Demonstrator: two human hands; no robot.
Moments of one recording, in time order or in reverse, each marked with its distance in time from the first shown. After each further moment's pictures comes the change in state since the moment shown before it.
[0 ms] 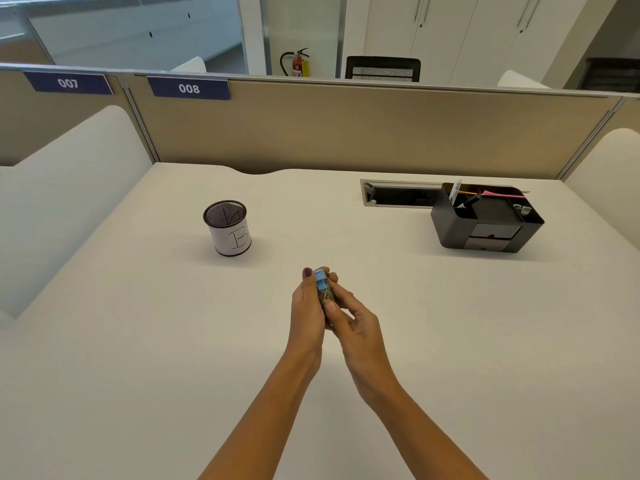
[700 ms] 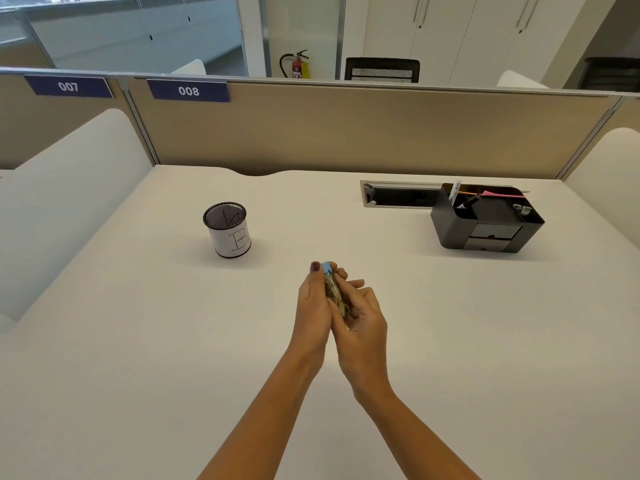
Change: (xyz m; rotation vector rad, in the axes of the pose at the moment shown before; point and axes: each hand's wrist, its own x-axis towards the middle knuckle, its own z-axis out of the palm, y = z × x) left_hand -0.004 0.012 0.008 -0.008 -0.132 0.043; right_hand -0.003 -0.006 0.009 -0.161 0.225 -0.185
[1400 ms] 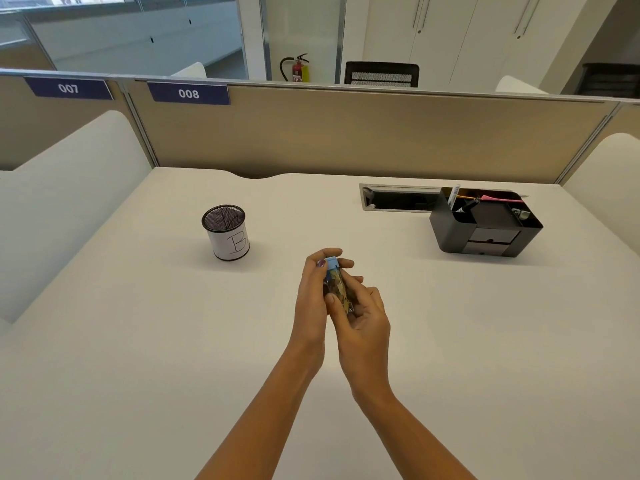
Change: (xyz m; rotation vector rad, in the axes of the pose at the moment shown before) left_hand -0.001 0.013 0.005 0.007 -0.041 0.113; right_hand 0.004 -0.009 0.002 -0.032 0.073 -0.043
